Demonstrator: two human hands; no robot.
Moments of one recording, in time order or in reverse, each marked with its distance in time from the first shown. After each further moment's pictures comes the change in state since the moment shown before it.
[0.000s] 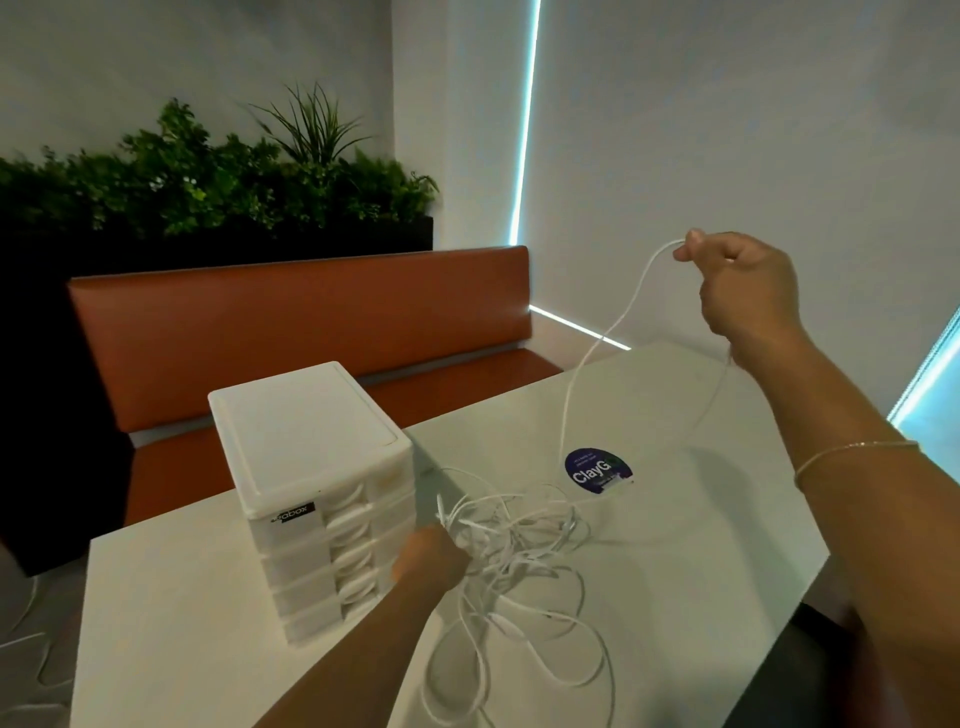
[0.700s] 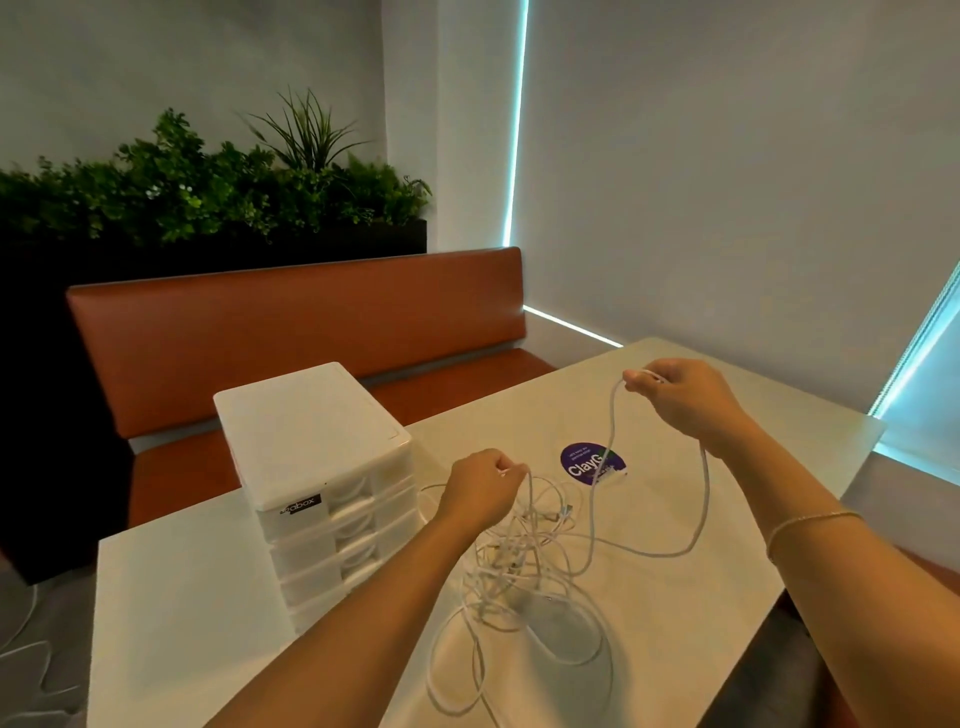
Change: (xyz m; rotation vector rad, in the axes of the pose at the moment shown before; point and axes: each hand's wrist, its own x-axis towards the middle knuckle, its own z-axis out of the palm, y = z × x) left_hand -0.033 0.065 -0.037 -0.291 0.106 0.330; right_hand -0.065 0.045 0.010 -0.437 -0.375 0.132
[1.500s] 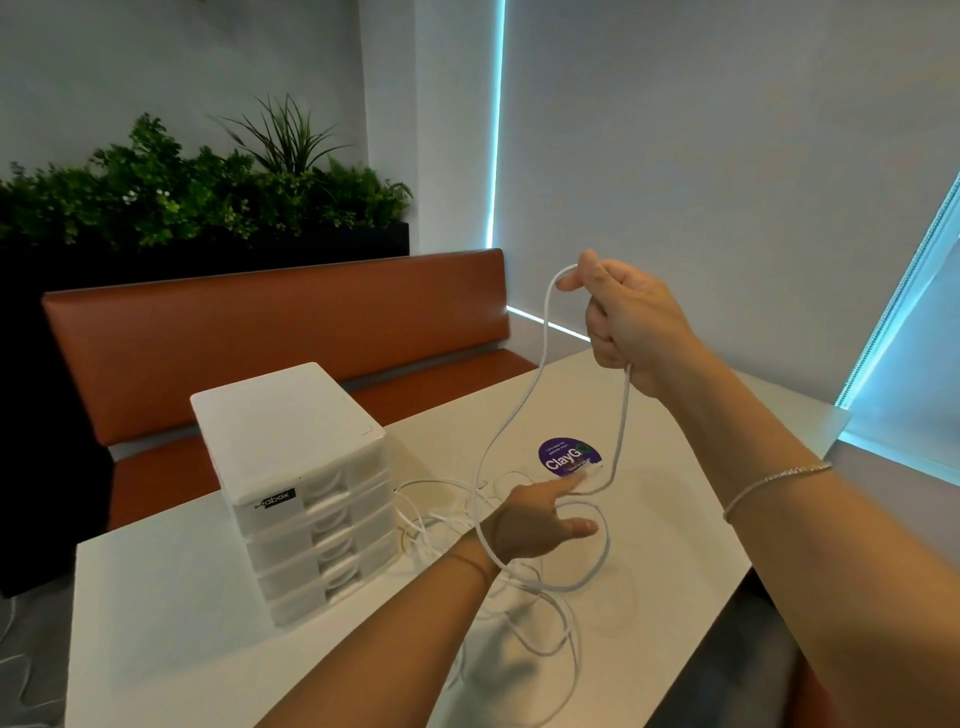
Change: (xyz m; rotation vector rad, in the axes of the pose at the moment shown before) left_hand -0.022 0.021 0.055 0.059 -0.384 0.363; right_hand -0.030 -0.077 -0.042 0.829 -0.085 -0.126
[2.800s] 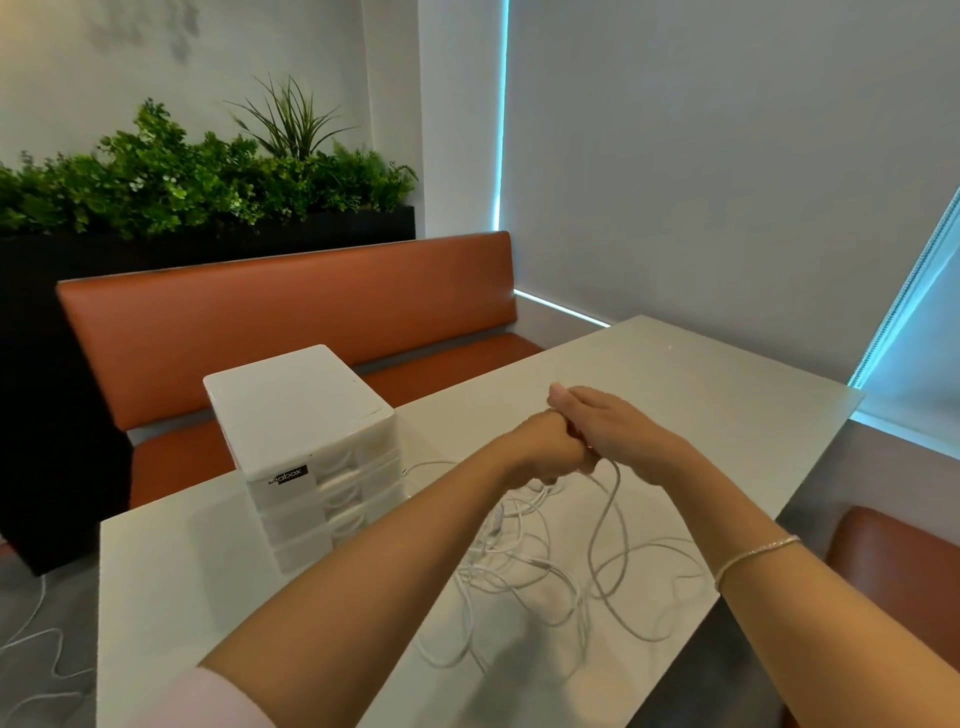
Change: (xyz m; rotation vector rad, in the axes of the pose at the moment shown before) left_hand 0.000 0.059 -0.045 -0.070 -0.061 -0.115; right_hand -0.040 0.087 0.004 -0.585 -0.257 0.276
